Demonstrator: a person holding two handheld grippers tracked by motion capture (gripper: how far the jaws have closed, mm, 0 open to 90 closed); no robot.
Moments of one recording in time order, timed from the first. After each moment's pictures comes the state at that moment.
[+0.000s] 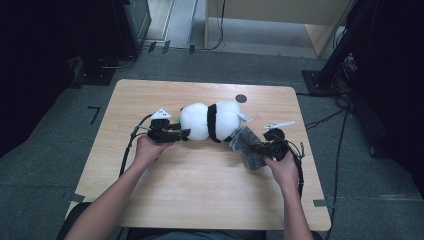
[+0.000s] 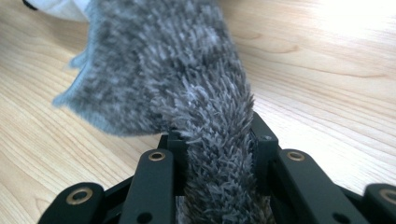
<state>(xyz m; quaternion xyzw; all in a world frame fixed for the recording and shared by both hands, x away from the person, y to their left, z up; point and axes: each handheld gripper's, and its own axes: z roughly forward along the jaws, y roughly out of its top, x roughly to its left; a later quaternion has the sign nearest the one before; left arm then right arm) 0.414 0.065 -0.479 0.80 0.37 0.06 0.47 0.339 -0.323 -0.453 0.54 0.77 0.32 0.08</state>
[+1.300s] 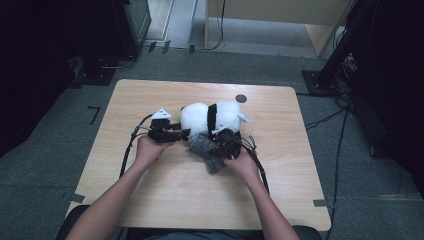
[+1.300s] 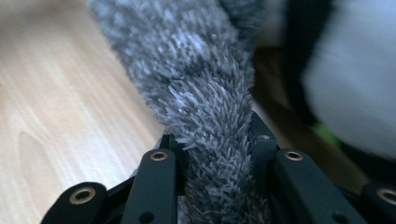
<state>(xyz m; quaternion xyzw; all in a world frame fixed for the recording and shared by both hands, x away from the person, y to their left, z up) 0.415 0.063 -0.480 0.80 0.37 0.06 0.47 0.368 -0.194 -0.477 0.39 0.87 0.31 0.03</state>
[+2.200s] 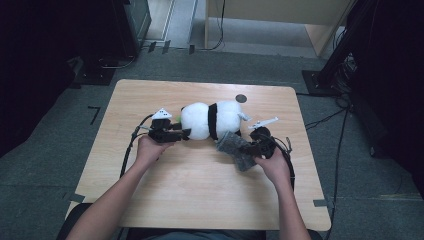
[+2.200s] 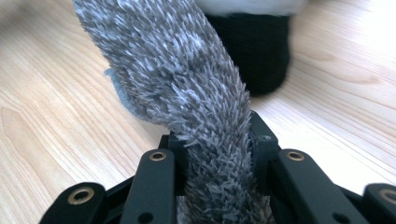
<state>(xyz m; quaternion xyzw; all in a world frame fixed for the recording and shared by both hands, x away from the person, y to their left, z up) 0.415 0.062 -0.480 0.80 0.37 0.06 0.47 0.351 -0.290 -0.453 0.47 0.82 0.31 0.05</state>
